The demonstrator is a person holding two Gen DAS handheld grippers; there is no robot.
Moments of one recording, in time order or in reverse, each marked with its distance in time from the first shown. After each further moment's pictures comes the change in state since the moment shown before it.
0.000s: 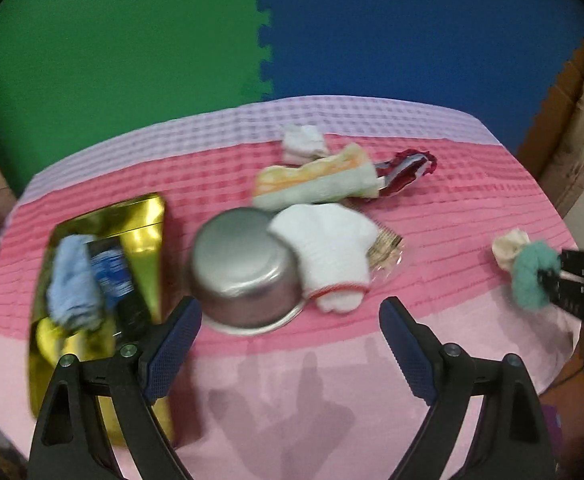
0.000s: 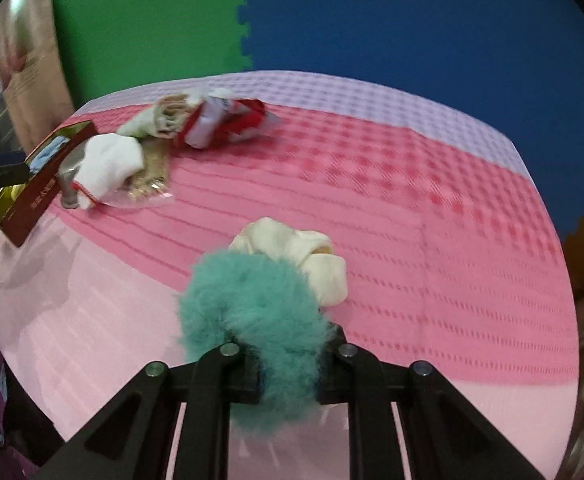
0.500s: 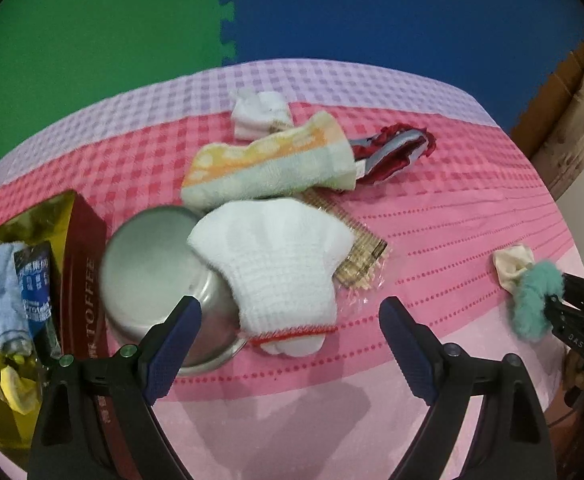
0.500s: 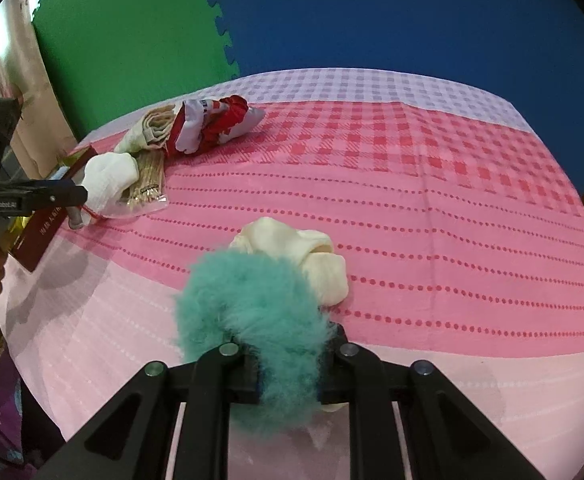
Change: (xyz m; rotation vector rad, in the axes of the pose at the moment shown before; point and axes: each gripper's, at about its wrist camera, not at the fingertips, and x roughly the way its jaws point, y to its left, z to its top) left arm 0.062 -0.027 0.020 0.002 0.107 -0.074; right arm 0.012 -0.021 -0.016 0.117 -0.042 0.105
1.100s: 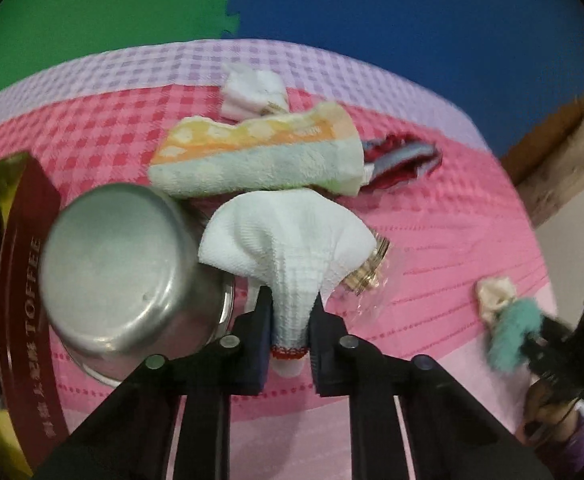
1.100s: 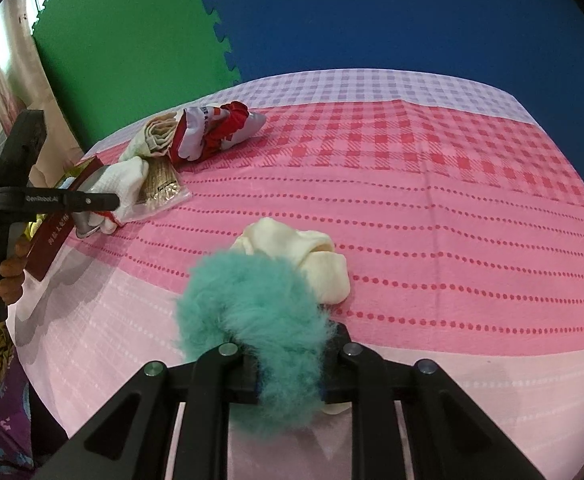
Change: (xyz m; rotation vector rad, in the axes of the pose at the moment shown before) left arm 0.025 0.018 0.004 -0.172 0.018 -0.161; right arm 0.000 -0.003 -0.002 0.031 -0.020 0.036
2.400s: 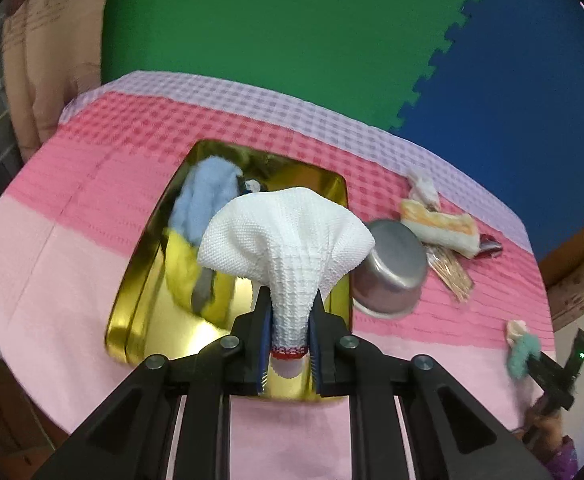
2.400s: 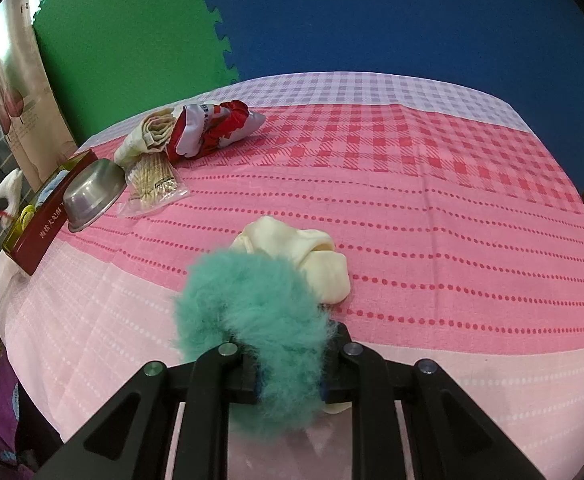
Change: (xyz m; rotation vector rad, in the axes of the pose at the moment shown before) left arm -0.165 0.146 -0.061 -0.259 -0.209 0.207; right arm 0.001 0.005 -0.001 -0.025 -0.003 -0.042
